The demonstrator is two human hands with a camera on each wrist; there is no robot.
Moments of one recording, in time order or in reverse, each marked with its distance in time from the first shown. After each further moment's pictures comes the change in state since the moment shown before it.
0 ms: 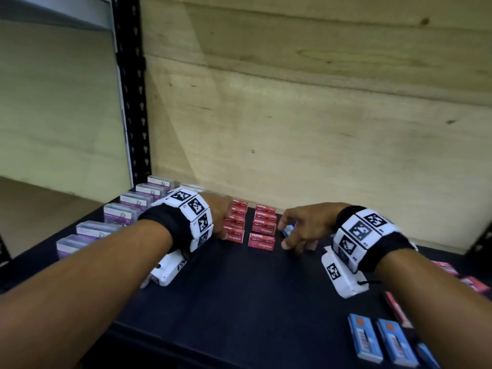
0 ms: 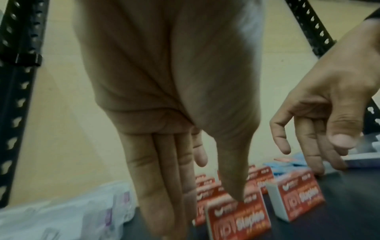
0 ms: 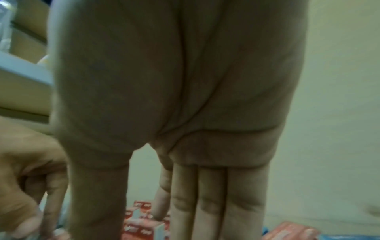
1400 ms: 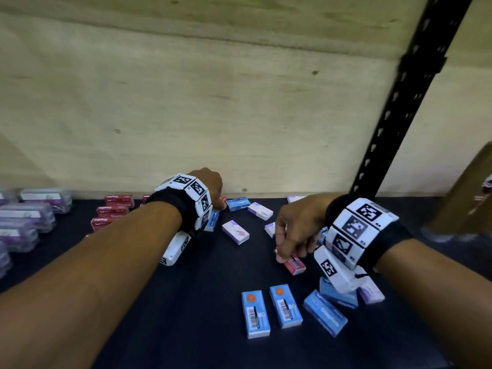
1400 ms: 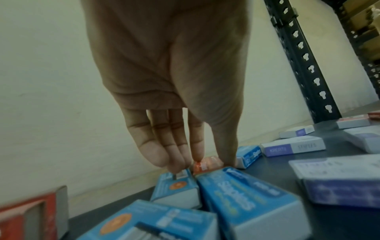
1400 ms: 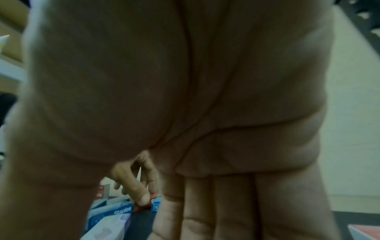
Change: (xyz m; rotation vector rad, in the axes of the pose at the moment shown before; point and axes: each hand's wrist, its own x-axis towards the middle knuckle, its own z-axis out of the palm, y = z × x) left_hand 0.145 0.174 0.004 -0.011 0.130 0.183; right_hand -0.084 0.142 0.003 0.061 -0.081 0.321
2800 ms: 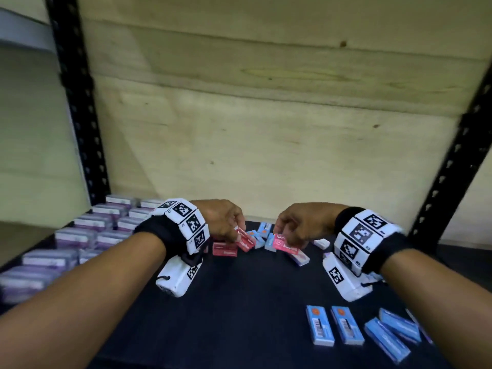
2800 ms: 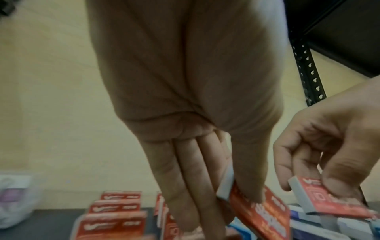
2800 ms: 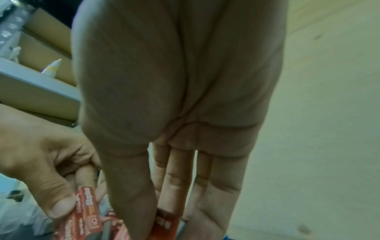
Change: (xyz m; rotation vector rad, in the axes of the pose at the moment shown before) left_hand -0.133 -0.091 -0.034 -0.426 -0.147 0.083; right_hand -0.019 -0.104 -0.011 -0.013 0.233 -0.352
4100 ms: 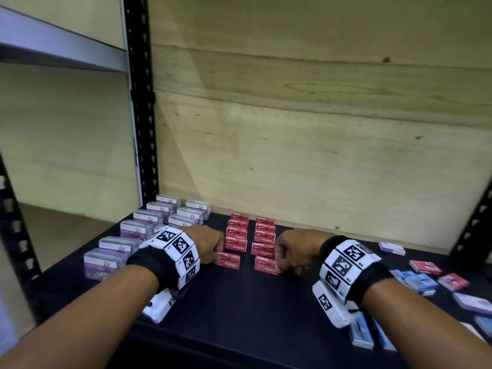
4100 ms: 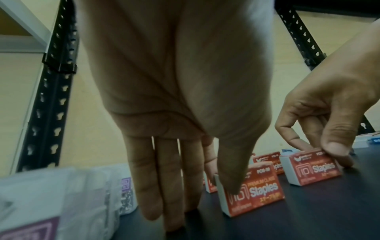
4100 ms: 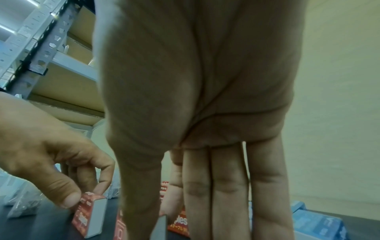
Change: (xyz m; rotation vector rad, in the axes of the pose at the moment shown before) left_hand -0.086 -0.060 0.015 0.425 -0.007 -0.282; right_hand 0.033 -0.061 0.061 -0.235 -0.018 -0.019
